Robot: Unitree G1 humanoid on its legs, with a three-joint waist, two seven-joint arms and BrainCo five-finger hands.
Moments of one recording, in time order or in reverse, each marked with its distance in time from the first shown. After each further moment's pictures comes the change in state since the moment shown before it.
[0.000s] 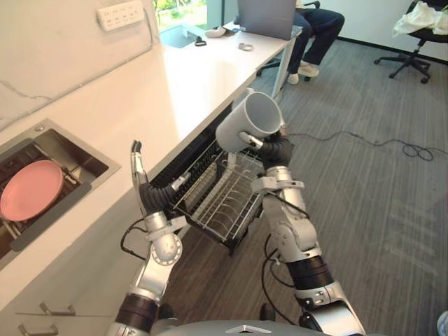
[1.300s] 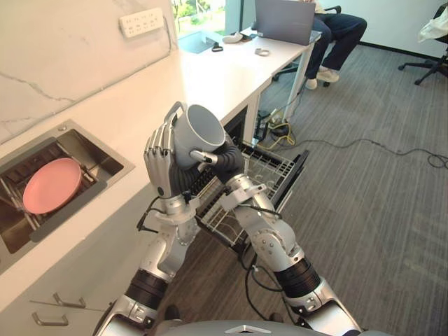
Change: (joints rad) left arm -0.217 0.009 -0.128 -0.048 0.605 0.305 0.334; right arm -0.020 0.046 0.293 -0.089 0.323 0.138 0.153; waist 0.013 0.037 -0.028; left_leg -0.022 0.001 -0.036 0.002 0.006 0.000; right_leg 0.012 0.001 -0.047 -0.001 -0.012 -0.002
